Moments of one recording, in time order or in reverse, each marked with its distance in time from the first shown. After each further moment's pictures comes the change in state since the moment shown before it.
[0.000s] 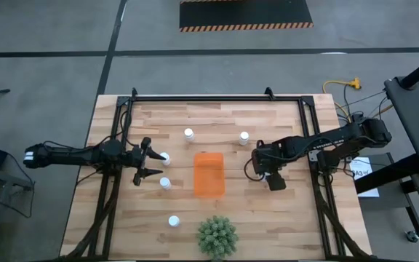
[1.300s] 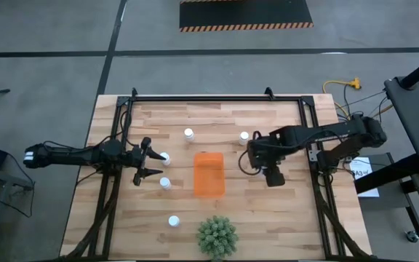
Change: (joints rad) left arm 0.000 0.000 0.000 0.000 0.000 0.000; right arm 0.004 0.067 0.398 -0.346 -0.012 0.018
